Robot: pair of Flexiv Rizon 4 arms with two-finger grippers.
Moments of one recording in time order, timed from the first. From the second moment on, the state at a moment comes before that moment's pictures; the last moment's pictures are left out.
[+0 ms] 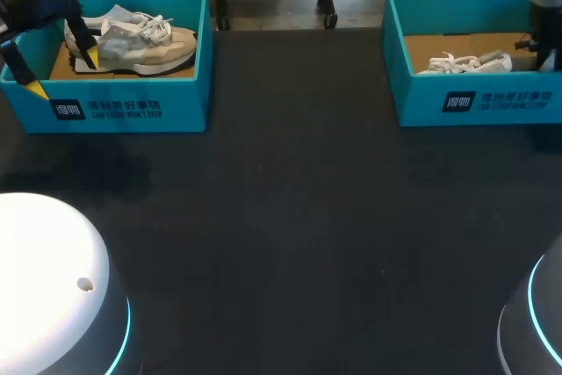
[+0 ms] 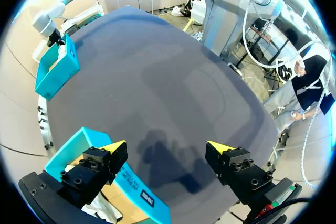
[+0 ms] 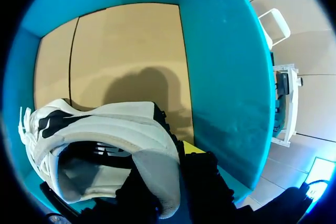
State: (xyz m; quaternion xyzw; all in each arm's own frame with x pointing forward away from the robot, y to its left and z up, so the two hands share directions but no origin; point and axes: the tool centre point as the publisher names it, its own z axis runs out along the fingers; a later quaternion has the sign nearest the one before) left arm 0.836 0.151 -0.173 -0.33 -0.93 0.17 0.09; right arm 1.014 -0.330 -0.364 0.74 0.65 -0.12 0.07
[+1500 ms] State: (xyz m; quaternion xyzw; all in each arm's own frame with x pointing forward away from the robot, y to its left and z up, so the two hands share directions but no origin) left arm 0.836 0.151 -0.173 -0.33 -0.93 0.17 0.09; right arm 1.017 -0.321 -0.328 0.73 0.68 -0.06 0.04
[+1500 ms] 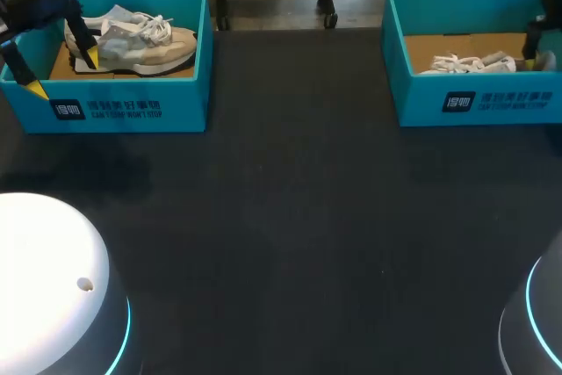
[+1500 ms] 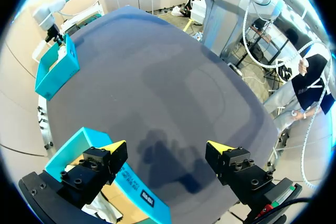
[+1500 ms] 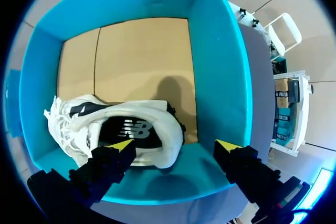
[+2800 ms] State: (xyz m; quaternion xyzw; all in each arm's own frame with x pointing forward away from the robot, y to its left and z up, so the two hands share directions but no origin) left arm 0.836 0.151 -0.173 -0.33 -0.93 0.17 0.09; right arm 0.931 -0.240 -0.200 0.72 0.70 -0.03 -0.02
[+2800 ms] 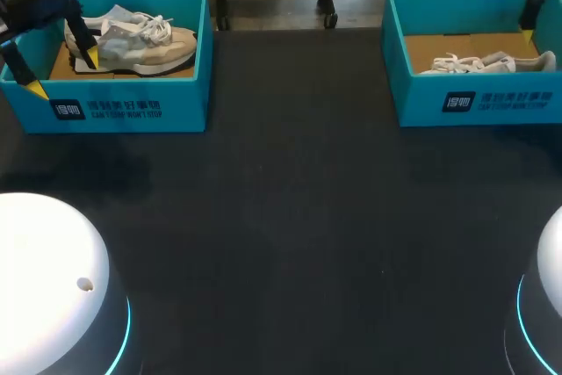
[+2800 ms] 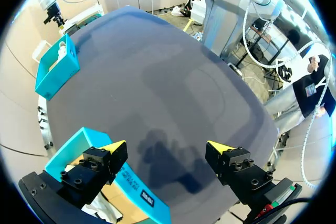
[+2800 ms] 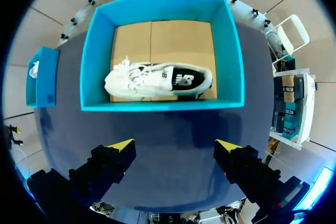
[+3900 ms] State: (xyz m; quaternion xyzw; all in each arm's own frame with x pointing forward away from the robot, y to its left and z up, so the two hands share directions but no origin) left arm 0.914 0.216 -0.166 -0.36 -0.92 0.13 0.07; right arm 0.890 -0.219 -0.198 0.72 0.69 -0.04 -0.03
